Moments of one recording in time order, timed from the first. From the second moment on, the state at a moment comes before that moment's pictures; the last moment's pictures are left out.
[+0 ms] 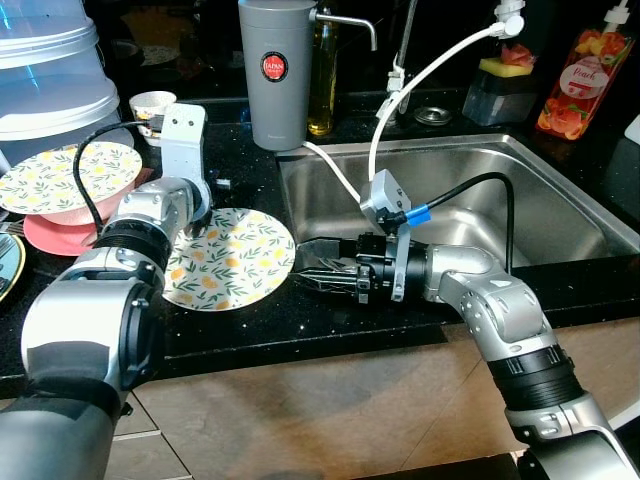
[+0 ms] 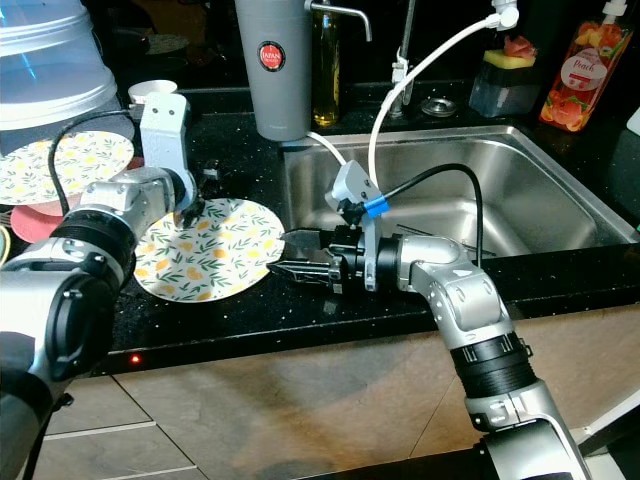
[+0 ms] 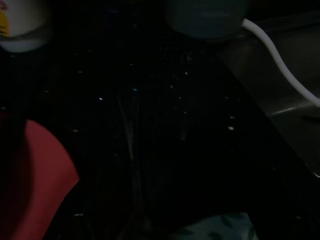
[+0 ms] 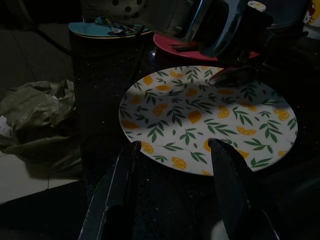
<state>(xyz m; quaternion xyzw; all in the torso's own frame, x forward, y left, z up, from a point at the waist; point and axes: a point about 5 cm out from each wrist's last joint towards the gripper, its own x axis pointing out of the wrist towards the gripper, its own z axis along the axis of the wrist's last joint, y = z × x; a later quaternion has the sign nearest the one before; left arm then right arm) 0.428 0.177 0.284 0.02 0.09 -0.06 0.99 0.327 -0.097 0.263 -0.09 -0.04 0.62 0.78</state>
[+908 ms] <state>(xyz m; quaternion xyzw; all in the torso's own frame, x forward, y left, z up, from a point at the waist) 0.426 0.181 0.274 0.06 0.13 -0.03 0.99 0.327 -0.099 0.263 -0.09 -0.03 0.61 0.78</state>
